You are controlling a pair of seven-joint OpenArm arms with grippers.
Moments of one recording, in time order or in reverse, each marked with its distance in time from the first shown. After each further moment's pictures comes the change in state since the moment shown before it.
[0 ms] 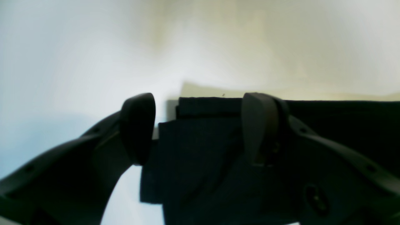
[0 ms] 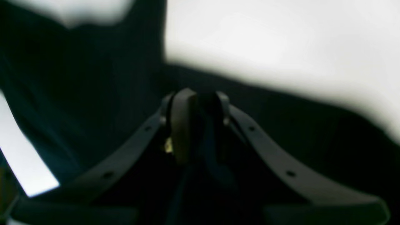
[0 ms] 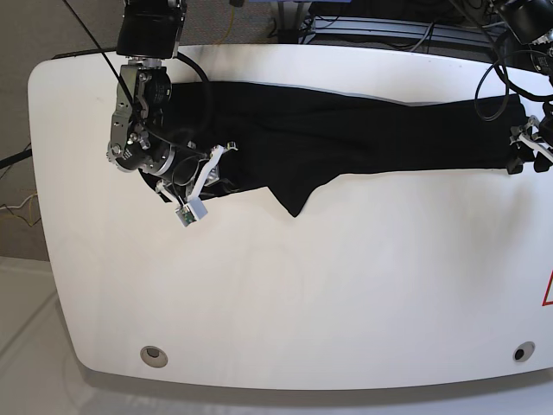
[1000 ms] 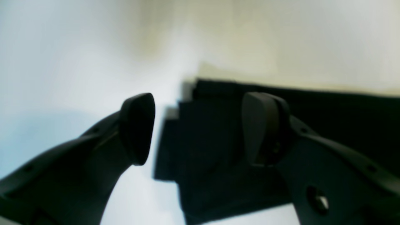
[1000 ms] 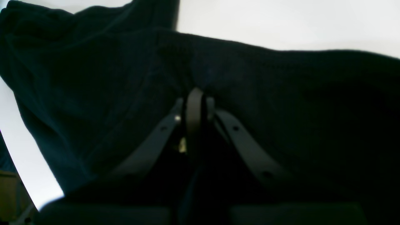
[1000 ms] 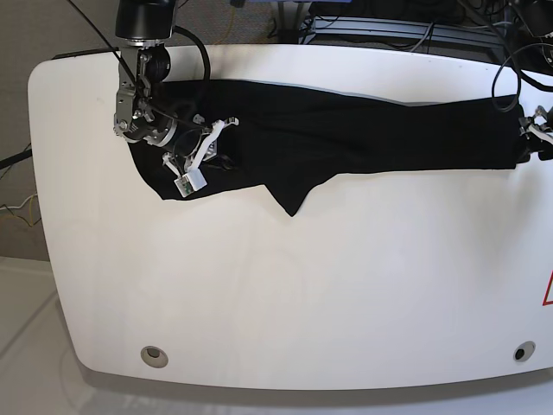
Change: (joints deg) left arm 4.7 -3.0 0.2 -3.2 -6.2 0.3 -0.5; right arm -5.6 2.1 -1.7 -6.0 -0.7 0.2 13.8
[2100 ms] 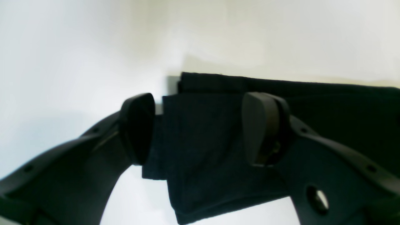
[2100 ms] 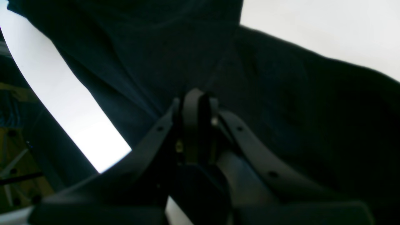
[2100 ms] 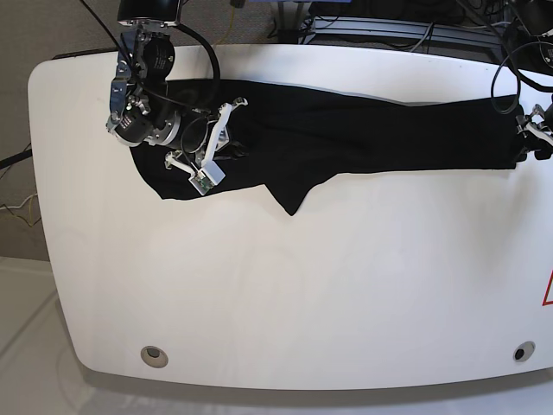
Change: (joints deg) left arm -0.9 -0.6 -0.2 -0.2 -3.2 -1.3 3.3; right arm -3.3 -2.7 -0.9 24.0 9.0 0.0 -26.8
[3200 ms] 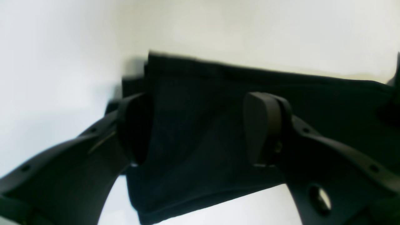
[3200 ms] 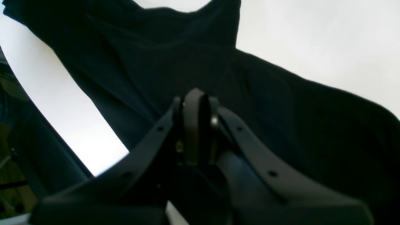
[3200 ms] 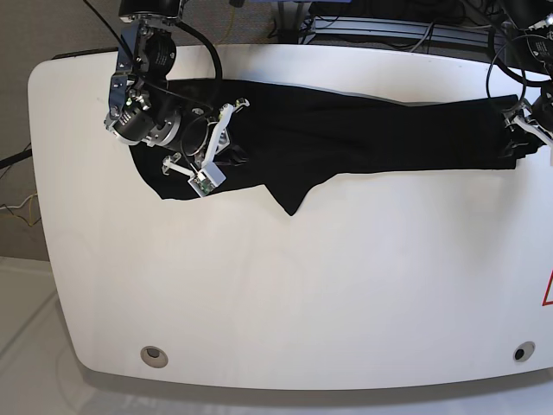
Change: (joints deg) left arm 1.1 4.9 -1.5 5.1 -1.6 0.1 3.0; right arm -0.4 -0.5 0.0 3.9 -2.4 -0.4 0.8
